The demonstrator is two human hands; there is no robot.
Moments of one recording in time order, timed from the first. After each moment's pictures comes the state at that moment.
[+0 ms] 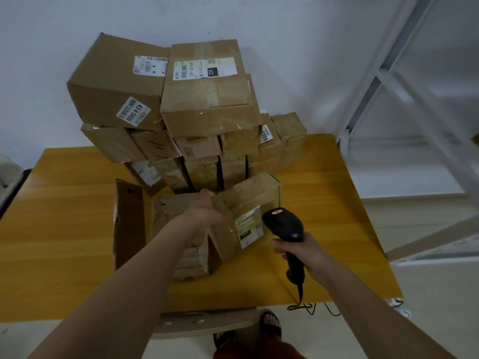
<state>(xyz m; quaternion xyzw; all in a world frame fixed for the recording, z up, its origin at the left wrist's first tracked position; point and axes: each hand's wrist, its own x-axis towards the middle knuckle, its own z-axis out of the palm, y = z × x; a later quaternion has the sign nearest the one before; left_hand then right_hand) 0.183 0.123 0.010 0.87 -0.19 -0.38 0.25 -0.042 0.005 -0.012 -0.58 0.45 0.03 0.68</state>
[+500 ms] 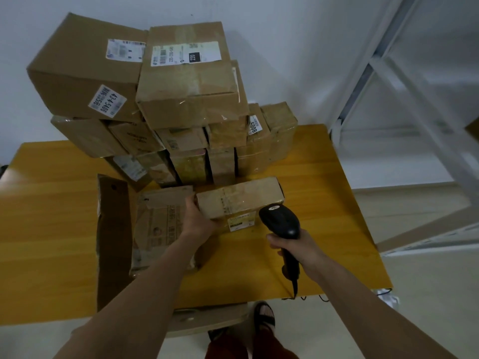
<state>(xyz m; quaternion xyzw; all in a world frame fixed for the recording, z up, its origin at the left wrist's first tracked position) 0.149 0.126 -0.048 0.83 -0.08 -0.31 0.45 -0.051 -0.002 -0.026 -0.57 0.47 0.01 0.68</state>
